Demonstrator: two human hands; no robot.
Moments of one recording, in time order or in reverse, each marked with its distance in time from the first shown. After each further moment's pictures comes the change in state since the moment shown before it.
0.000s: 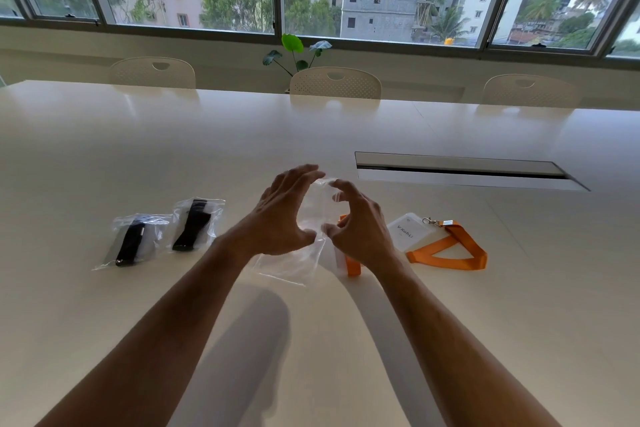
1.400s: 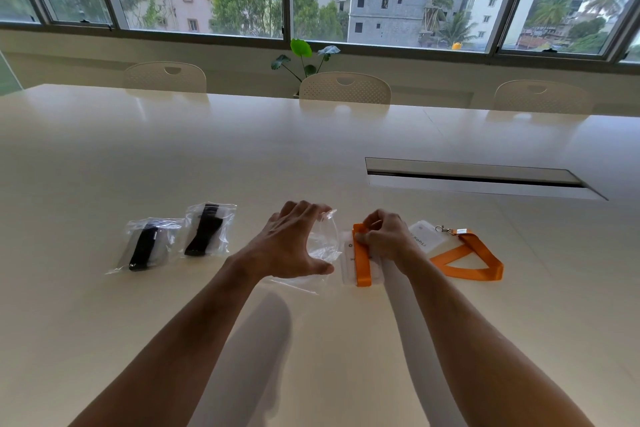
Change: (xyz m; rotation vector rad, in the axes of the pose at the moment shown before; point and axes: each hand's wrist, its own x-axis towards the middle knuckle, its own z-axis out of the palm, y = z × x) left_hand -0.020 -0.008 0.012 0.069 -0.127 -0.080; right_hand 0.016 0.058 0.002 0.155 -0.207 0.609
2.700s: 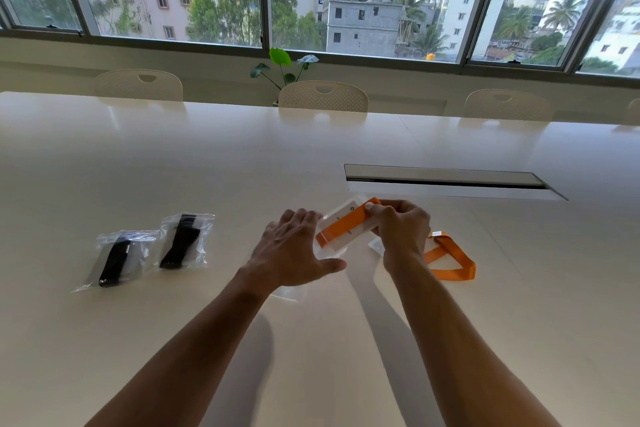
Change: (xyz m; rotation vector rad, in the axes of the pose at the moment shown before) left_hand 0.024 0.020 0.026 0.125 0.042 -0.061; right_hand -0.046 -0.038 -0.028 0.668 0.546 0.026
